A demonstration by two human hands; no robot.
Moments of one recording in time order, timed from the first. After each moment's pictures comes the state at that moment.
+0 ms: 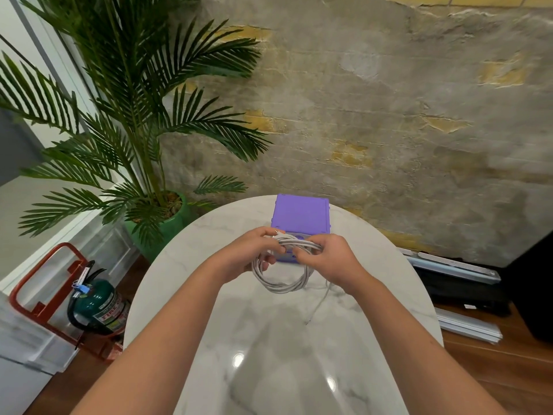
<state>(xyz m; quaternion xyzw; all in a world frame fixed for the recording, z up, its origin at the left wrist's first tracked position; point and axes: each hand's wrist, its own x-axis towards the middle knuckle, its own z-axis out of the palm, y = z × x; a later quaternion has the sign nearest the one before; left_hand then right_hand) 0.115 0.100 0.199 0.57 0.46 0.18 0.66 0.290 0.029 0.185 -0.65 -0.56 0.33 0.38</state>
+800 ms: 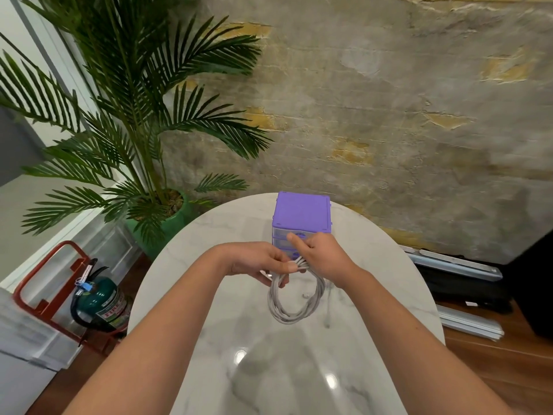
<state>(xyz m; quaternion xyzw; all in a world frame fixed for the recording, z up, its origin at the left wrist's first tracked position) 0.113 0.099 0.200 0.69 0.36 -0.07 0.63 0.280 0.047 0.176 -0.69 -0.58 0.31 0.31</state>
